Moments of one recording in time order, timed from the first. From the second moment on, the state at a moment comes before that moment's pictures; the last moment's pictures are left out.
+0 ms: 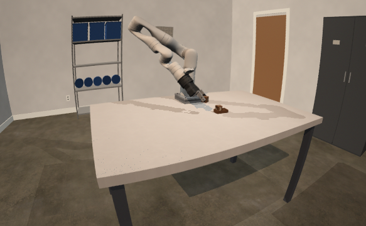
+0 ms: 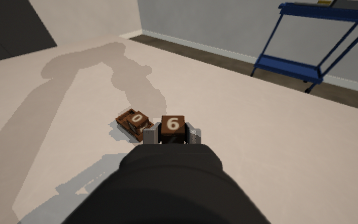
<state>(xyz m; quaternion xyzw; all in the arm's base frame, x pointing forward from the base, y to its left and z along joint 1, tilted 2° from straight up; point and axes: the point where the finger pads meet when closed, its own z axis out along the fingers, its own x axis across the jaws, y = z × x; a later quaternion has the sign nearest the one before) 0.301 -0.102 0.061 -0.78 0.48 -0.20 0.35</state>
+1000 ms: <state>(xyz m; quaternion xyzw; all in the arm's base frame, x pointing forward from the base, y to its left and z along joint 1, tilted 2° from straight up) 0.301 -0.104 0.031 -0.79 0.48 -0.20 0.34</state>
